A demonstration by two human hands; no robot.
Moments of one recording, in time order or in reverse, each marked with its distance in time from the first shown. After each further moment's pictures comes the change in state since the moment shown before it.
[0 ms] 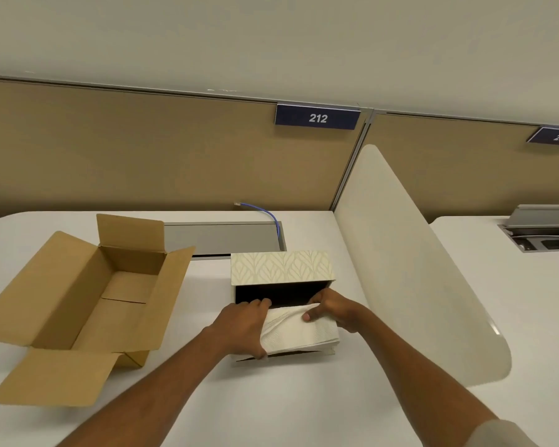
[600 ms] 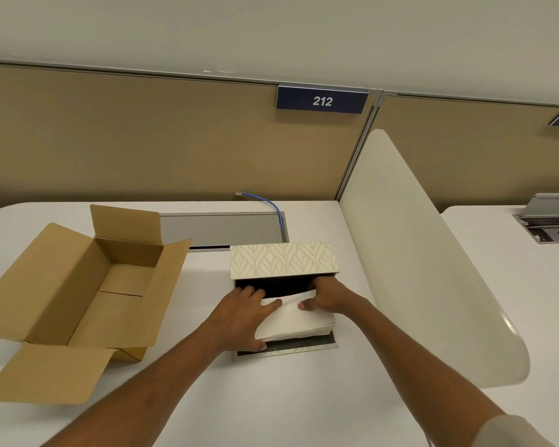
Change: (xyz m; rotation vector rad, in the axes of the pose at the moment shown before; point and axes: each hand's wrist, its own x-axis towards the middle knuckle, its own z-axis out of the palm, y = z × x) left_hand 0.012 -0.016 0.020 0.260 0.196 0.173; right_hand 0.033 -0.001 0.003 -0.599 0.228 -0.069
